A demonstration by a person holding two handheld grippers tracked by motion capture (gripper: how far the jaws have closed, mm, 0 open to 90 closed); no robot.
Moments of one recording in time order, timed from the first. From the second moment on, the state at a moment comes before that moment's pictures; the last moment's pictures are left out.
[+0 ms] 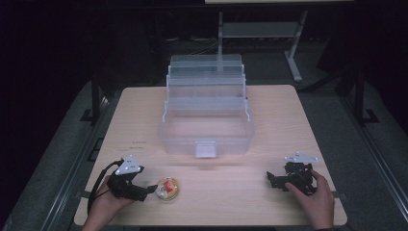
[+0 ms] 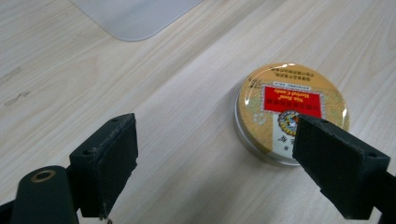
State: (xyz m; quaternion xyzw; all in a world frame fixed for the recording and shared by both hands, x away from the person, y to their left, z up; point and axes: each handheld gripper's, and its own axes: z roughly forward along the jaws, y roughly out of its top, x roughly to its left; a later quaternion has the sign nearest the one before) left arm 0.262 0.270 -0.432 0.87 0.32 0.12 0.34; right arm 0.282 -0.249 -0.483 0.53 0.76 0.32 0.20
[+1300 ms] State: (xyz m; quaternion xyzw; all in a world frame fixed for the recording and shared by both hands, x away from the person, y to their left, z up) left arm 0.263 0.230 -0.432 0.89 0.28 0.11 0.33; right arm 0.282 -0.249 -0.483 0.53 0.76 0.32 0.20
